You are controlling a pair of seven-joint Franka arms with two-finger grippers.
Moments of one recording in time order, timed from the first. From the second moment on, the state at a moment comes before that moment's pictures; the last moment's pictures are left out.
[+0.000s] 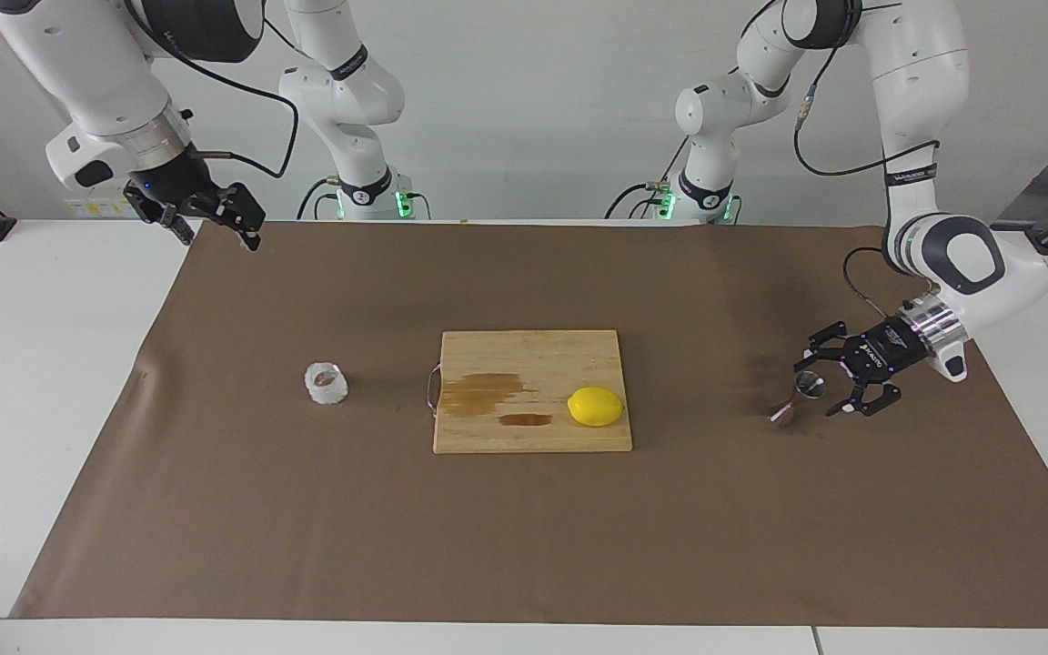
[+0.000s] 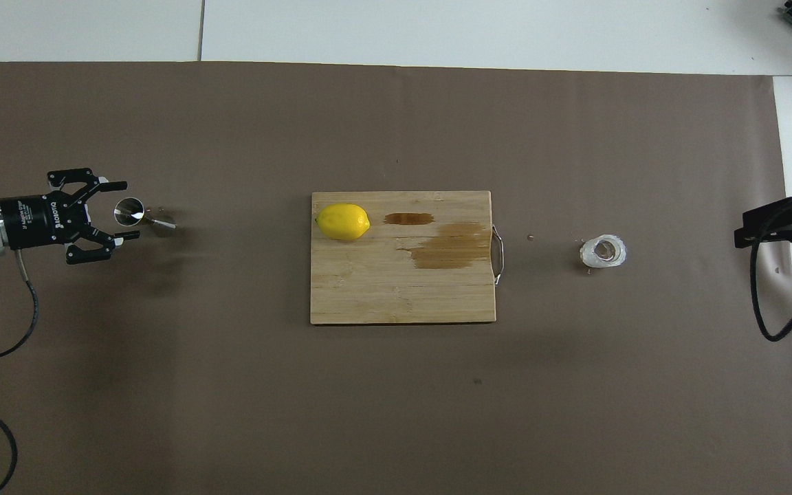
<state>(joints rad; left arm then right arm) 0.31 0.31 -0.04 -1.96 -1.09 1.95 -0.94 -0.11 0.00 0.03 -1.57 0.01 1.49 0.05</state>
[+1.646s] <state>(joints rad) 0.30 0.30 -0.06 -1.88 -1.09 1.89 -0.96 -0.11 0.00 0.03 -1.57 0.01 1.49 0.05</state>
